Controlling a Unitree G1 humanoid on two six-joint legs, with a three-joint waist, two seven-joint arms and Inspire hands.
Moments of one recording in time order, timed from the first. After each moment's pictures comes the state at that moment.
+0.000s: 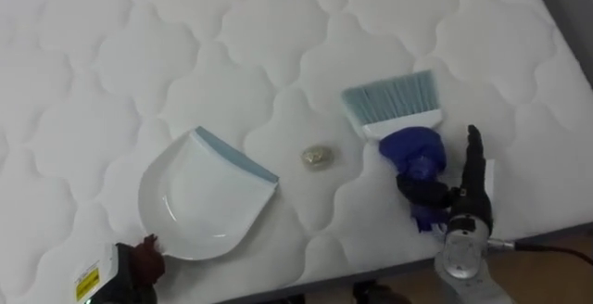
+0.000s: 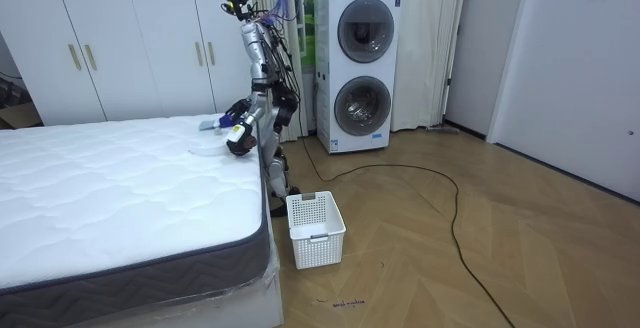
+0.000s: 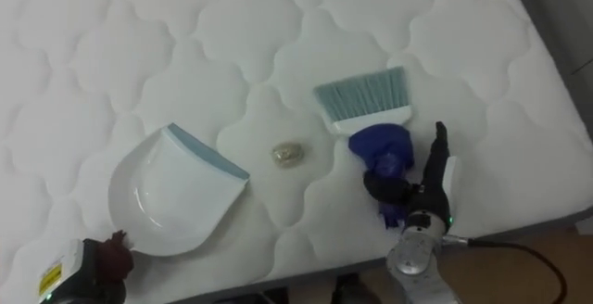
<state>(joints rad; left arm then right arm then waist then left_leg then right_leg) -0.06 0.35 -0.36 1.15 0.33 -0.13 0.62 -0.12 -0.28 0.33 0.73 0.13 -0.27 -0.70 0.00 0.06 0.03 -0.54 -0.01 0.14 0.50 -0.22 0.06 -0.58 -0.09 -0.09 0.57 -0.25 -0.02</state>
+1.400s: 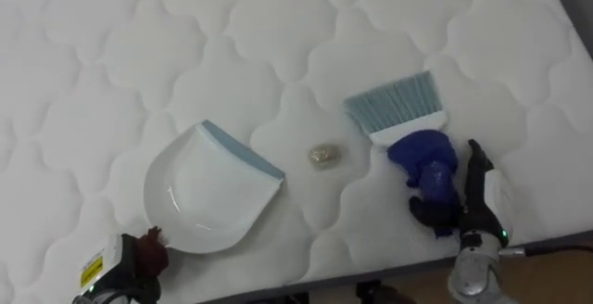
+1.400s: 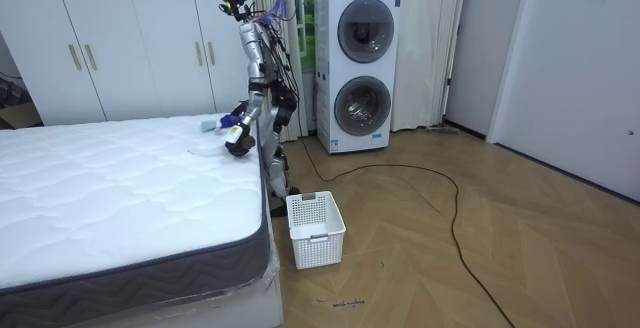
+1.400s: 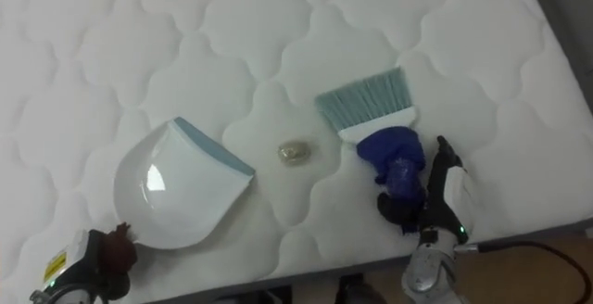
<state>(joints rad) -0.11 0.36 -0.36 1.16 0.32 -0.10 0.54 -0.16 -0.31 0.34 0.94 -0.14 -0.22 -0.69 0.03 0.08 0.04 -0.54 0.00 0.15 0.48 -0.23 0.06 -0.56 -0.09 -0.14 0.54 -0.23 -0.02</state>
